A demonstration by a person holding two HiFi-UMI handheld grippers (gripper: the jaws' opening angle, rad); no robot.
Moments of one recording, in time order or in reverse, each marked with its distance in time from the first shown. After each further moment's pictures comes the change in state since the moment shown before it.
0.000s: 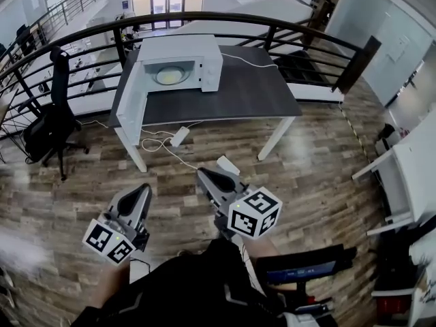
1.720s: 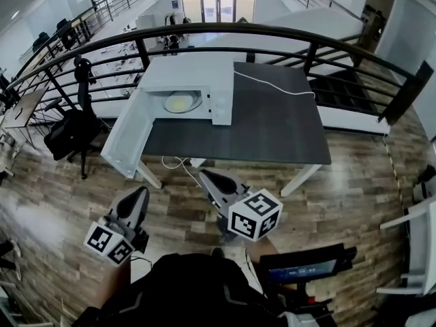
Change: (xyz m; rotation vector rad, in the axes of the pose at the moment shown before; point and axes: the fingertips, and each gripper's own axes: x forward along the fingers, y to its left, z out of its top) left arm 0.259 0.069 -0.007 0.081 0.038 0.296; right arm 0.064 -0.268 0.100 0.047 0.020 0.231
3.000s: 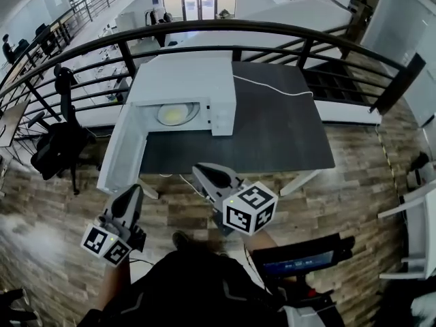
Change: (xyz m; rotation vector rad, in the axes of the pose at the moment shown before) left arm 0.066 0.127 0.024 -0.040 -0.027 -0.059; right arm 0.124 -0.059 0.028 -0.010 0.008 -0.064
